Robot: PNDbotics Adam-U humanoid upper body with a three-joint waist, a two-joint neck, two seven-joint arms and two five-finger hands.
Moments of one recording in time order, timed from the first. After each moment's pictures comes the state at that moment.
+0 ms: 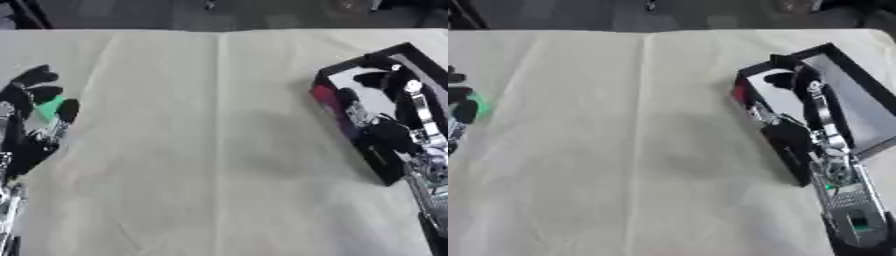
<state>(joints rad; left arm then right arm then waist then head) -0.19 0.31 0.10 -1.85 -0.32 -0.10 -0.03 -0.18 -0.27 0.03 -1.88 0.24 -0.12 -0.09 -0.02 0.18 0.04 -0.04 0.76</state>
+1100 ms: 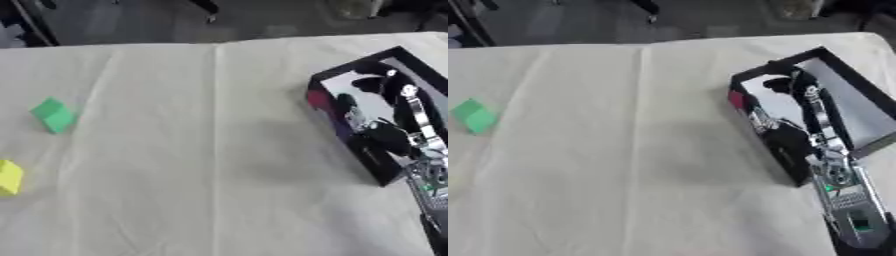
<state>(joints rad) -0.17 1.00 0.07 -1.73 -0.53 -0.19 -0.61 -0.16 -0.30 0.03 -1.87 0.25 -0.12 -0.08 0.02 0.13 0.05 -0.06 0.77</state>
